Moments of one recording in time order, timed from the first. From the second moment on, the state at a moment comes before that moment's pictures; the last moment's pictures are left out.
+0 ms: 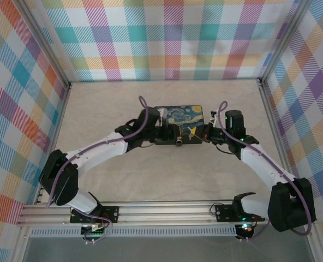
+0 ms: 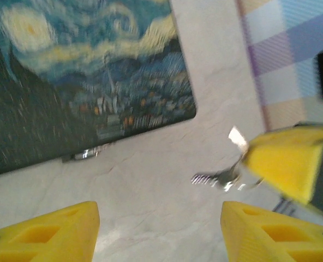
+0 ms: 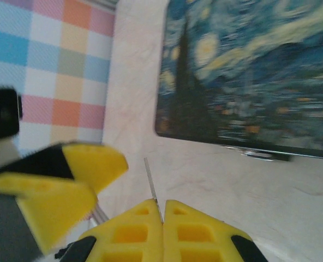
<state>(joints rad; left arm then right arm) -0.79 1.53 1.12 -0.26 0.18 -0.78 0.23 1.19 0.72 -0.16 -0.73 0.73</state>
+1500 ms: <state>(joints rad) -0.99 2.11 1.48 -0.43 -0.51 -0.88 0.08 1.11 0.73 -0.34 -0.78 0.64</state>
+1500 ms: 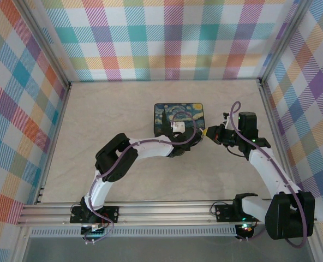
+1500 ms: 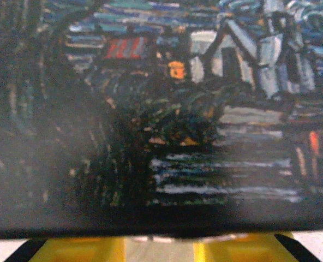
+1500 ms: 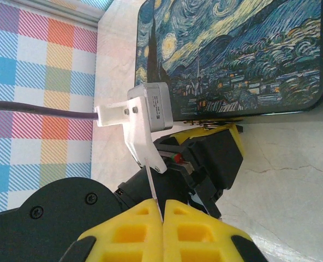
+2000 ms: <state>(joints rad) -0.95 2.10 1.67 -0.87 -0.34 -0.87 0.08 1.07 0.73 -0.40 -0.80 0.61</state>
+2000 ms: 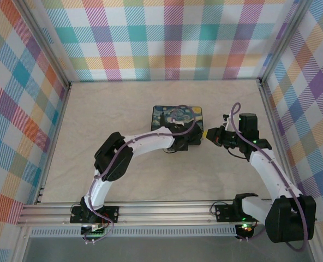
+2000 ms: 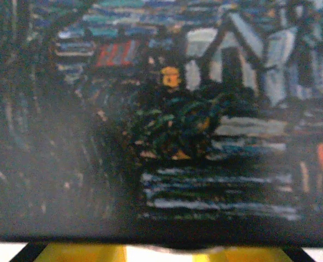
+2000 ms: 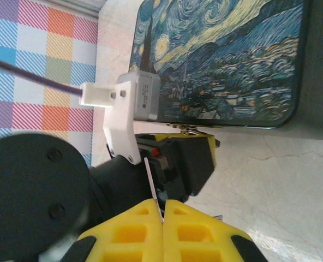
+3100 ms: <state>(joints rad) -0.87 1.99 2.12 -1.65 0.03 -0.88 0.08 0.96 0.81 -0.60 -0.90 0.51</state>
